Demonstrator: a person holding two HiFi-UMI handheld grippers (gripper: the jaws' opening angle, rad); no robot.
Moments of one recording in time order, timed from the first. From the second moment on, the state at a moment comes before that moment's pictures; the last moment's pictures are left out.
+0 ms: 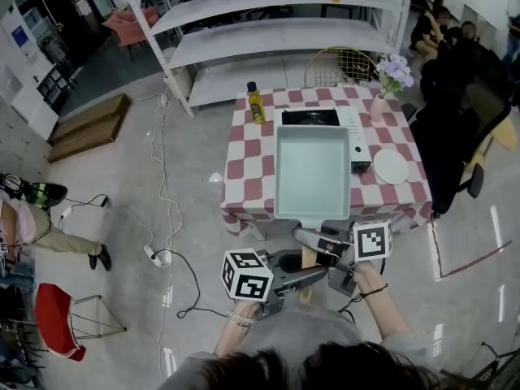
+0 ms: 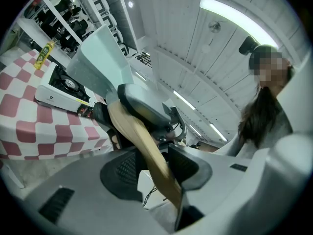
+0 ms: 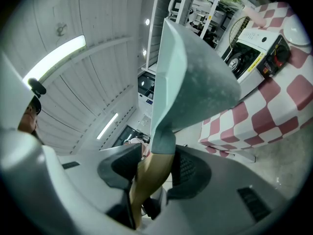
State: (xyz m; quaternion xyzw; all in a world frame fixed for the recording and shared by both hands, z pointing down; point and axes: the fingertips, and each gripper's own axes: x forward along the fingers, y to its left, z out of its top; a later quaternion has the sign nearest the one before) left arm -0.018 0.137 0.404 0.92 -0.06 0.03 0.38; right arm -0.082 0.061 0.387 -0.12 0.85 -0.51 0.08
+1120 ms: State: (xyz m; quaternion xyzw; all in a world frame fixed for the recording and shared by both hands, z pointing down) left arm -0.026 0.040 0.405 0.93 -0.02 0.04 0.38; right arm -0.084 -0.041 0.388 -0.16 0.84 -0.50 0.10
